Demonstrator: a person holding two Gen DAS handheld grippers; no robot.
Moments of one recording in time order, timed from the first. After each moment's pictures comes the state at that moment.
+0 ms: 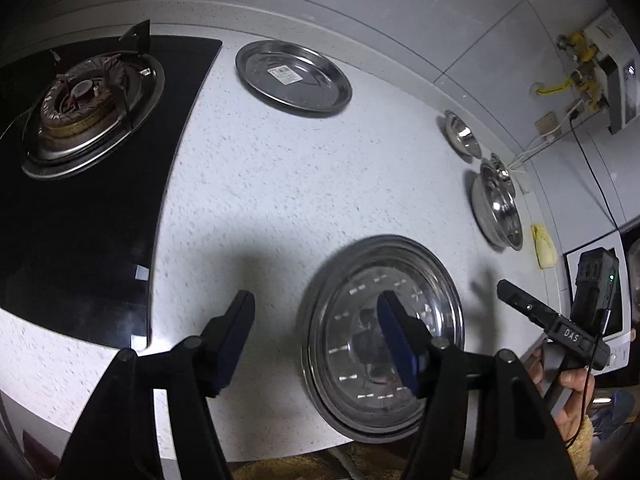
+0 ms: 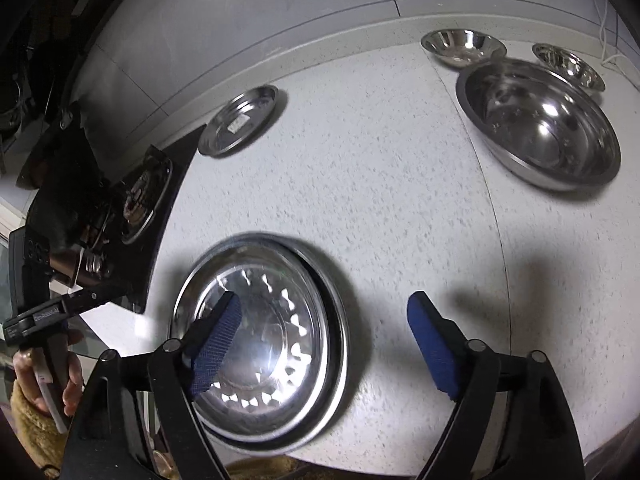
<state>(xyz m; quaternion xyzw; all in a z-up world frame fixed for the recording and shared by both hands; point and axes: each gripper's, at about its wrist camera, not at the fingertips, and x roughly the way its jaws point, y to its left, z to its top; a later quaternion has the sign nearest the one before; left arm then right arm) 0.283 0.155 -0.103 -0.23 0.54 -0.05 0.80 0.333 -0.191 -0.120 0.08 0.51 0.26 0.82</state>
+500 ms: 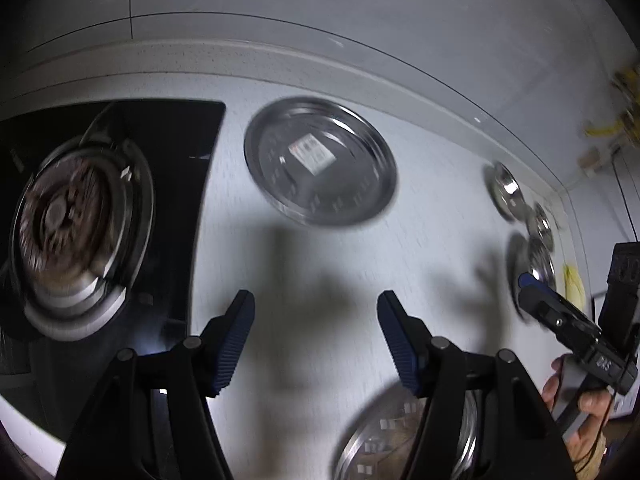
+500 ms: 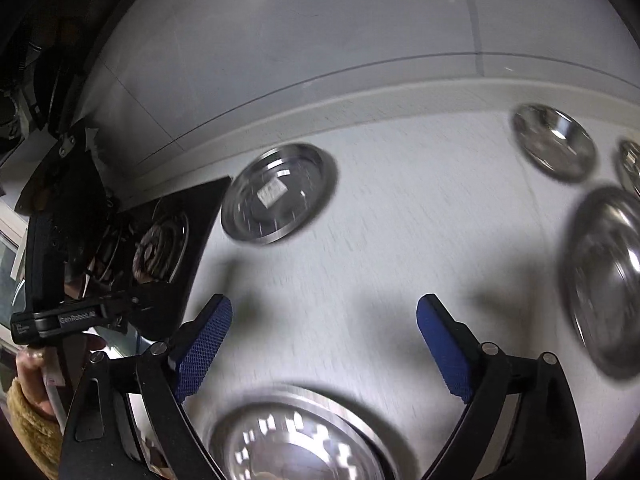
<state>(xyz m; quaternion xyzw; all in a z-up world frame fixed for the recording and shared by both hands) 0.433 0.197 -0.103 -0.20 0.55 0.00 0.81 0.447 -0.096 -0.090 0.07 0.48 0.30 0.82</state>
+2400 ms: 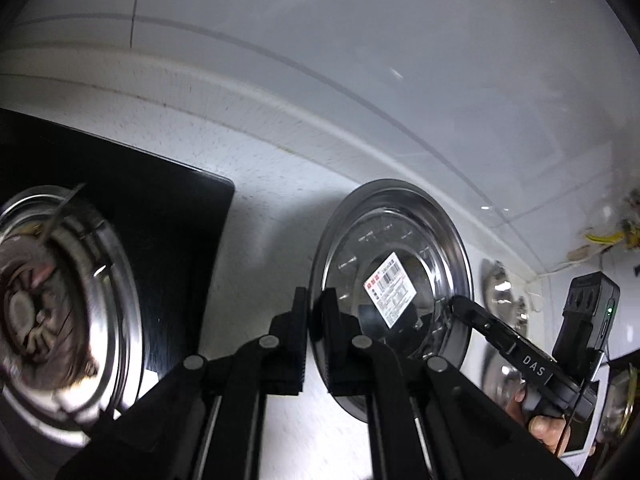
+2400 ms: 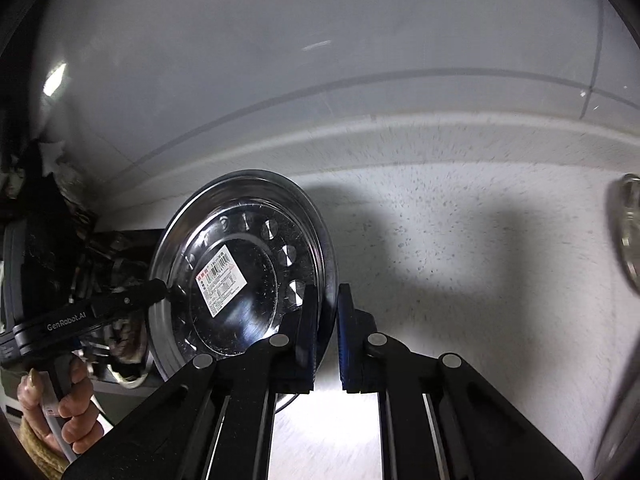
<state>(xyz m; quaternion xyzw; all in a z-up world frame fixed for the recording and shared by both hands) 0.495 0.279 -0.101 -0.31 0.50 0.00 0.81 0.556 -0.014 -0.102 0.06 0.50 0.29 0.81</state>
